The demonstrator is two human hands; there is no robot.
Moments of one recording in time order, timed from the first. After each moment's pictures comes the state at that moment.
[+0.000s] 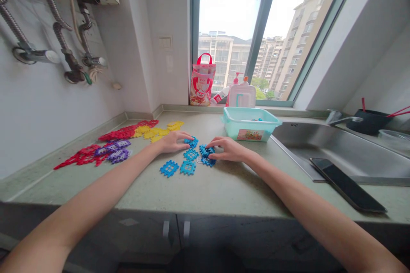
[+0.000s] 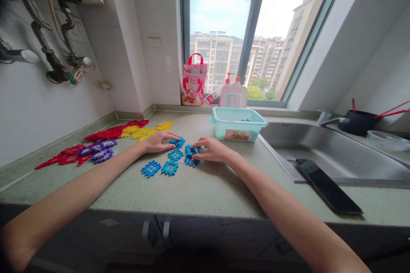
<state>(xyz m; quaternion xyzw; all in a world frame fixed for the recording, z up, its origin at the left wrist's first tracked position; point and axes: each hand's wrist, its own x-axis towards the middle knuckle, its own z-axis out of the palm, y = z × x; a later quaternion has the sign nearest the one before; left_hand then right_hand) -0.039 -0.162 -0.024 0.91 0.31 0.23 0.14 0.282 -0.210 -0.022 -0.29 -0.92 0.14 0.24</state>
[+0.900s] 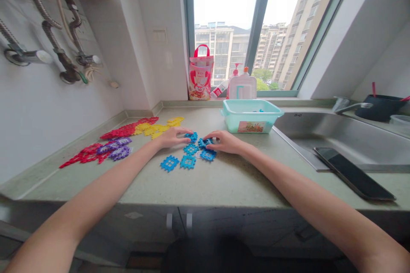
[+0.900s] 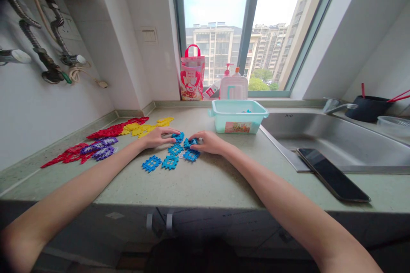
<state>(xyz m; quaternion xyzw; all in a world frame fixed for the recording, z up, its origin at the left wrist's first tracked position) -0.036 -0.158 -0.030 0.89 0.34 0.24 0.21 0.272 -0.197 -0.035 -0.31 -0.90 0.17 0.27</state>
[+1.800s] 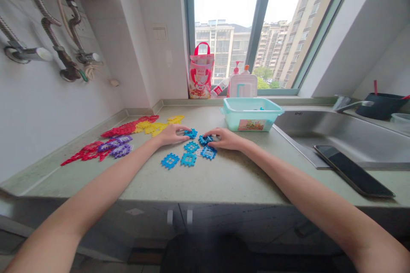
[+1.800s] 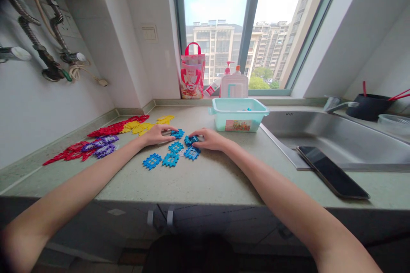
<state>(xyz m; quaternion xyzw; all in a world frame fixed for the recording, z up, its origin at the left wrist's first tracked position) -0.039 -0.156 -0.032 0.87 0.40 0.25 0.18 0.276 -0.187 -0.037 -0.29 -0.90 0.19 0.26</state>
